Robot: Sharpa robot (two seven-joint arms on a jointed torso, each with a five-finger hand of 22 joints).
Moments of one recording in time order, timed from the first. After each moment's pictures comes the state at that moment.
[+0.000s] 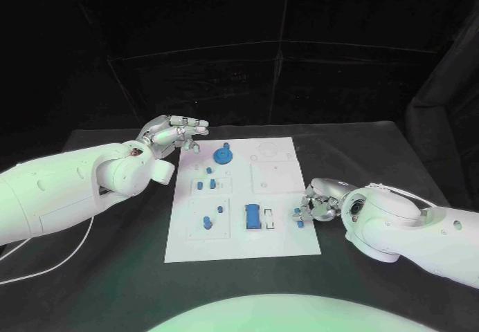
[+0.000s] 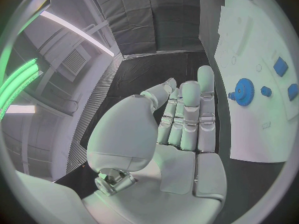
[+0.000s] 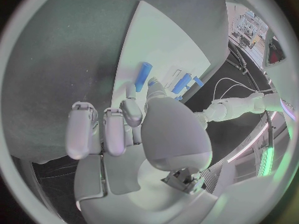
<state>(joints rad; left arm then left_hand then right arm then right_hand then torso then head) 1.24 -0.80 -0.15 1.33 0.01 -0.12 0.34 1.29 -0.04 0.44 -0.14 0.05 1.00 0.19 0.14 0.07 1.02 0.11 0.39 0.10 1.22 0.02 1.07 0.54 0.17 1.17 0.12 0.69 0.62 1.00 -1.01 -0.04 1.84 -1.48 -0.22 -0.63 1.29 -0.04 -0.19 0.25 0.27 0.99 0.08 0.35 0.29 1.38 0.00 1.16 1.18 1.46 -0.07 1.43 1.31 0.07 1.45 0.04 1.42 1.23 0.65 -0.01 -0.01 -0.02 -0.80</state>
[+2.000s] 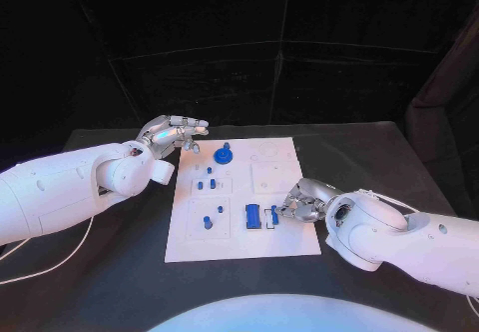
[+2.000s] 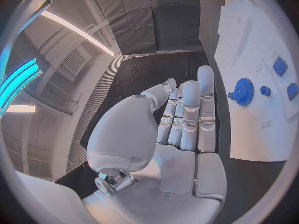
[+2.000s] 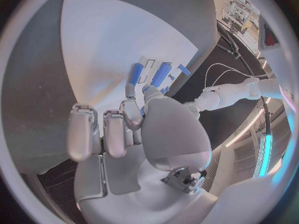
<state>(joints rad) 1.24 -0.81 -0.15 1.34 0.01 -0.12 0.34 1.29 -0.04 0.44 -0.14 0.05 1.00 0.18 0.15 0.07 1.01 0.11 0.40 0.10 1.22 0.02 1.07 0.53 0.17 1.17 0.12 0.68 0.61 0.99 -0.94 -0.04 1.89 -1.40 -0.38 -0.66 1.32 -0.02 0.03 0.29 0.36 1.10 0.07 0.22 0.23 1.41 -0.01 1.17 1.22 1.47 -0.08 1.46 1.31 0.07 1.46 0.03 1.44 1.29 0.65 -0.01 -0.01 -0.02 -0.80</state>
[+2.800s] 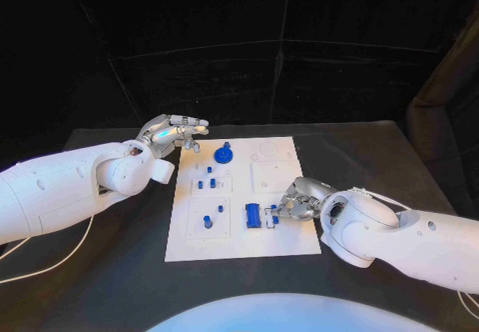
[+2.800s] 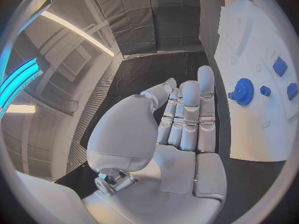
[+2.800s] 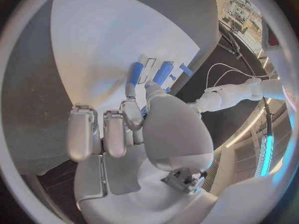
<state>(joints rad) 1.24 -0.81 -0.15 1.34 0.01 -0.11 0.34 1.29 -0.04 0.44 -0.14 0.05 1.00 0.18 0.15 0.07 1.01 0.11 0.40 0.10 1.22 0.02 1.07 0.53 0.17 1.17 0.12 0.68 0.62 0.99 -0.91 -0.04 1.86 -1.42 -0.38 -0.67 1.27 -0.08 0.03 0.28 0.20 1.12 0.07 0.21 0.23 1.41 -0.01 1.16 1.23 1.47 -0.08 1.46 1.31 0.07 1.46 0.03 1.44 1.29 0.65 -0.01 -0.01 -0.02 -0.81</state>
